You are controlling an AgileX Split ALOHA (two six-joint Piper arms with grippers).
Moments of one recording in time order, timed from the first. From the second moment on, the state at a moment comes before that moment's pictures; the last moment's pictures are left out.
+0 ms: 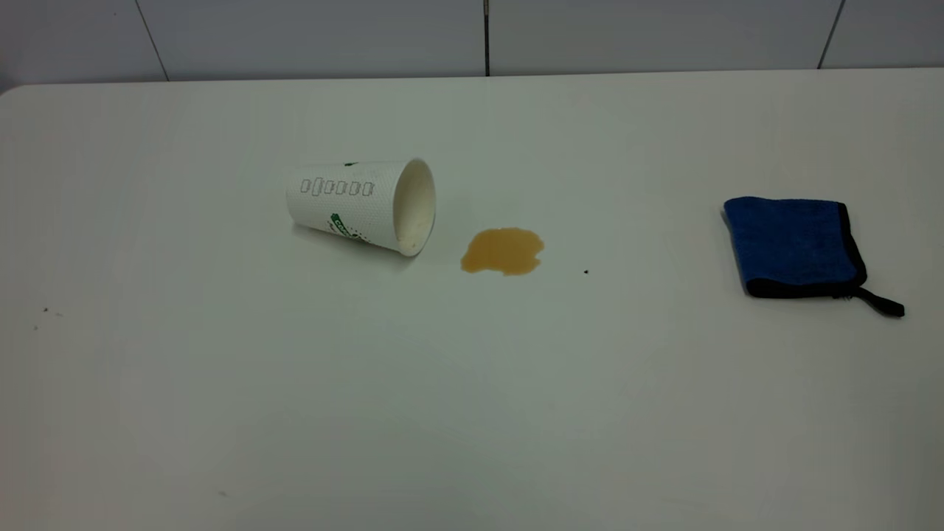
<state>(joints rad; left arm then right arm) 0.01 -0.02 -0.49 0.03 1.12 -0.03 -0.04 -0.02 -0.47 0.01 1.11 -0.01</state>
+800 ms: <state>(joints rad) 0.01 0.32 -0.51 0.03 0.81 -0.06 -0.04 -0.02 -0.47 0.01 1.11 -0.01</state>
